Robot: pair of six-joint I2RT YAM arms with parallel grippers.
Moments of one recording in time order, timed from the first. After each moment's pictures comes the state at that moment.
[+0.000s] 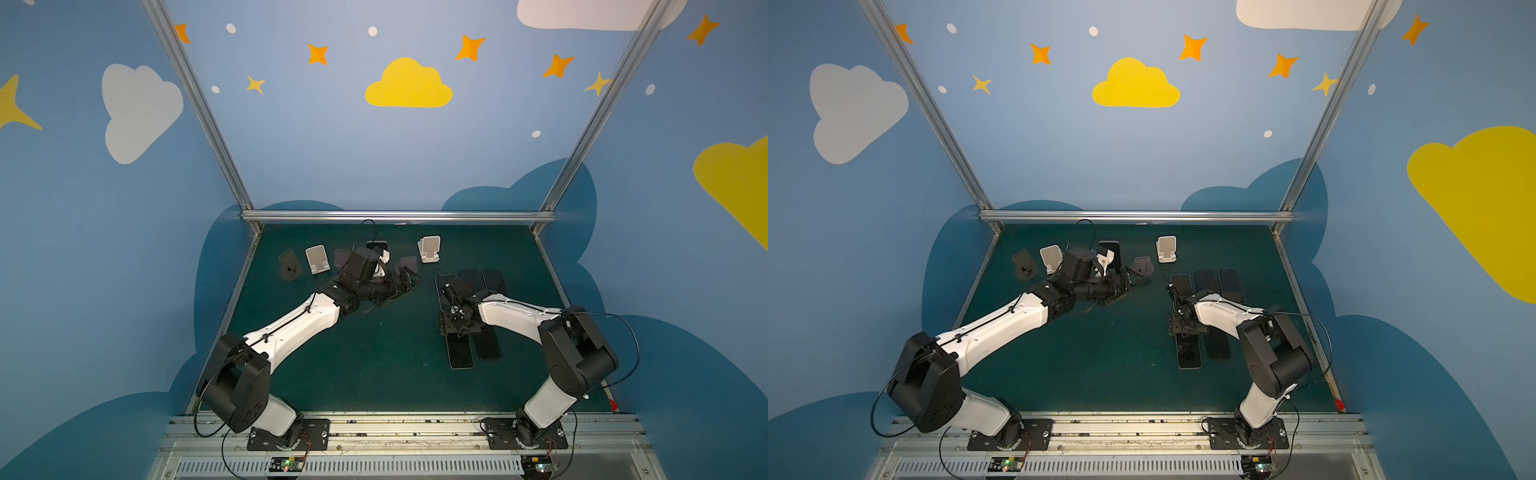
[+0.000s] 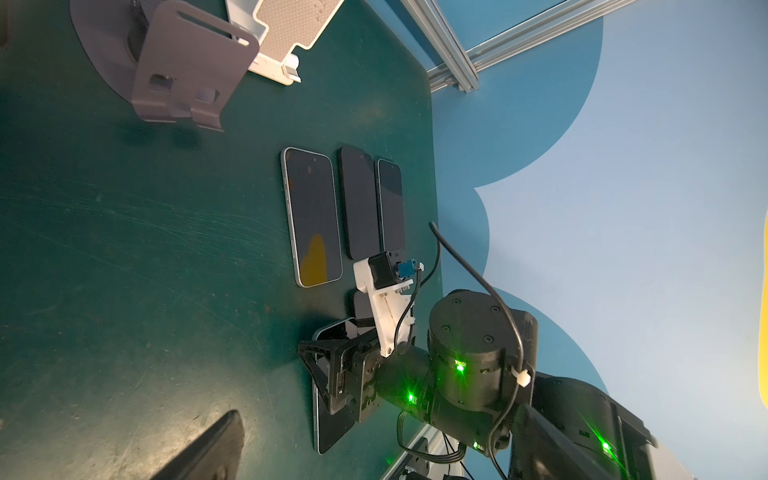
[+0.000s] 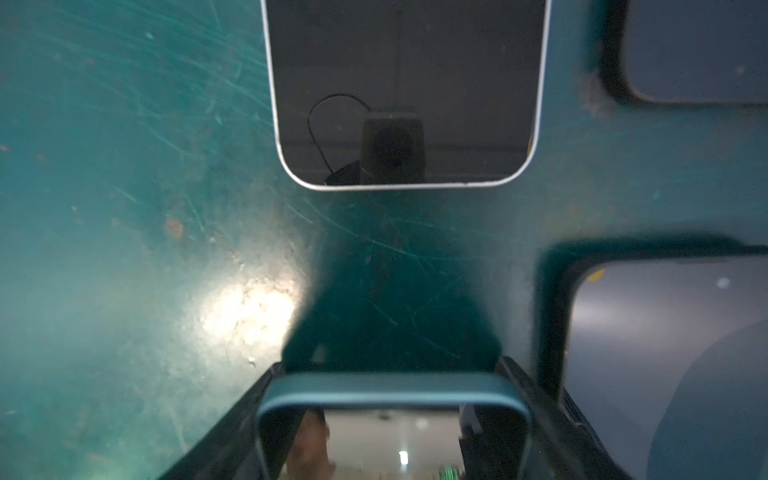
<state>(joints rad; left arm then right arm) -0.58 1.49 1.08 -0.15 0.44 -0.97 0.57 1.68 0.94 -0.60 0.11 0.46</state>
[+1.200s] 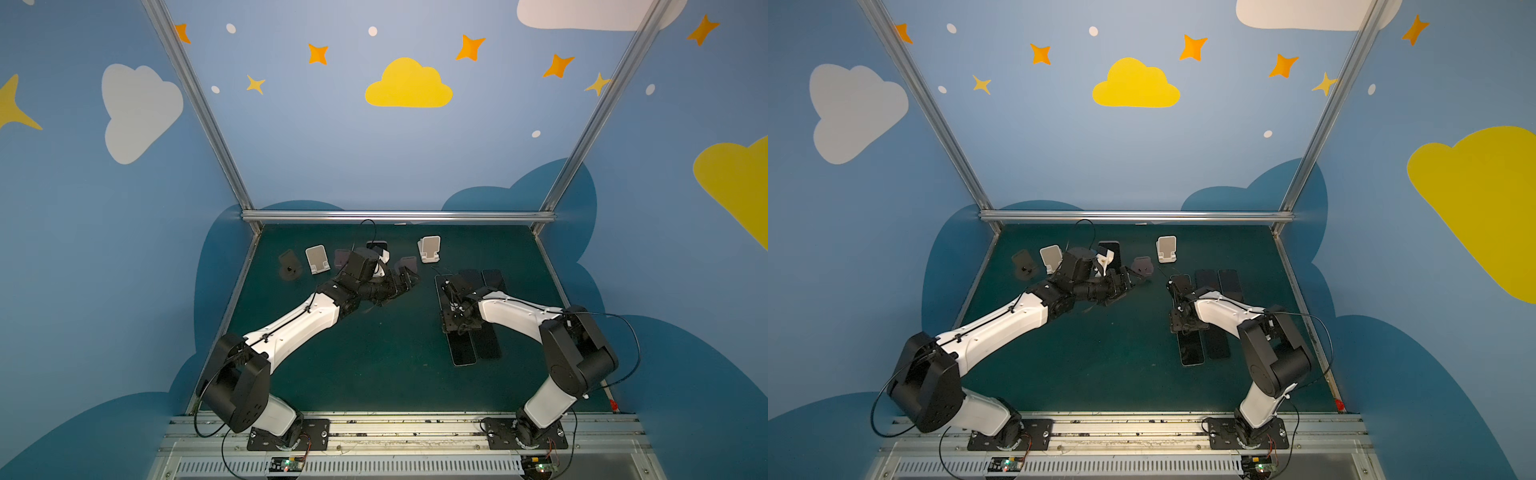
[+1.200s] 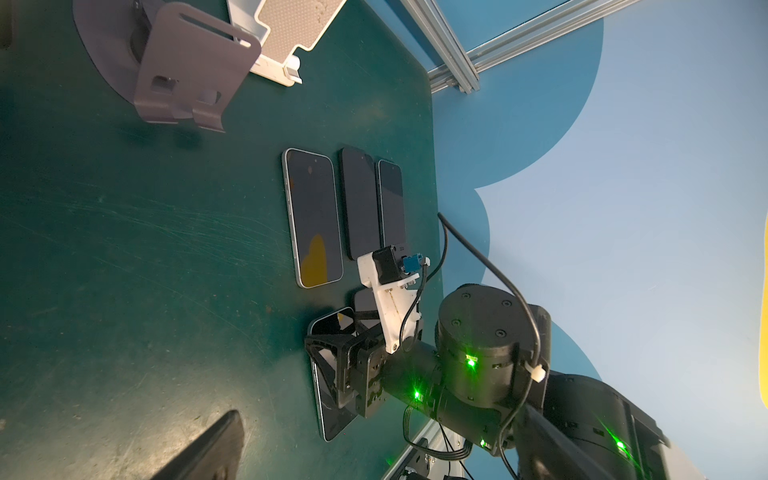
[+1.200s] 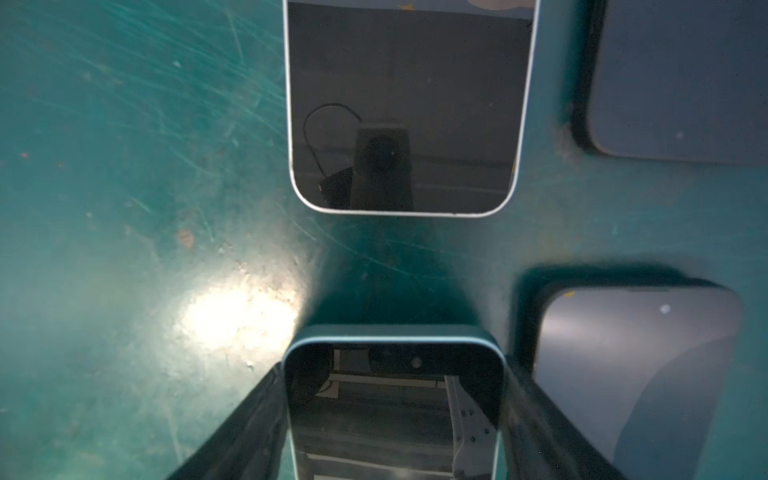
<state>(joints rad) -0.58 1.49 1.08 -0.15 0.43 -0.96 0.57 1.68 0.98 -0.62 0.14 0.39</state>
